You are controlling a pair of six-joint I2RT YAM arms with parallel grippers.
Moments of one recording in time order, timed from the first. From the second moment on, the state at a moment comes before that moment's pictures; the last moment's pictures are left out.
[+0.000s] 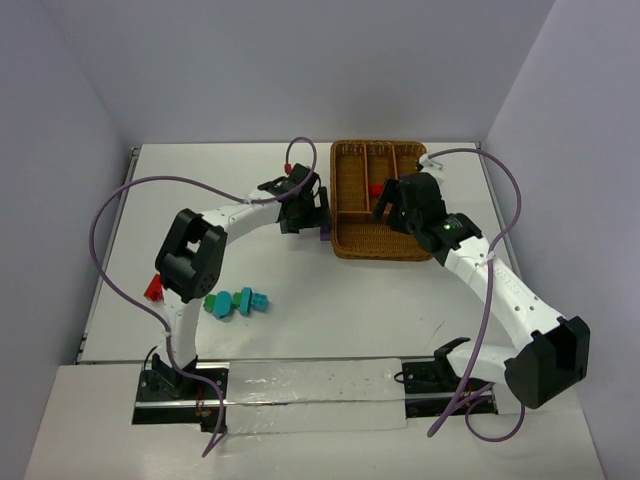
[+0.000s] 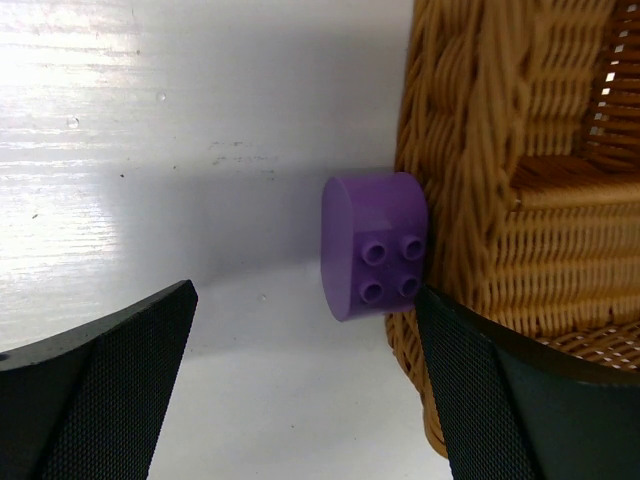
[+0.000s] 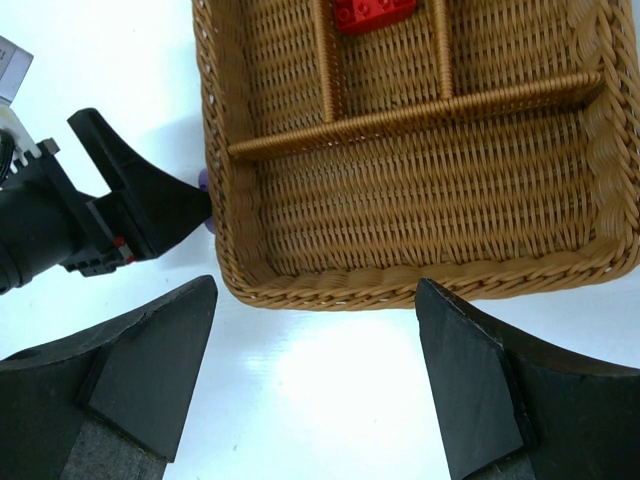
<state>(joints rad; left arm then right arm) -0.65 2.09 1.59 -0.48 -0.06 -0.68 0.42 1.19 1.06 -0.51 0.27 0.61</state>
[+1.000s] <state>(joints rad) -0.65 2.01 1.50 -0.52 -0.32 -0.68 0.44 1.18 1.04 -0.53 0.26 0.62</state>
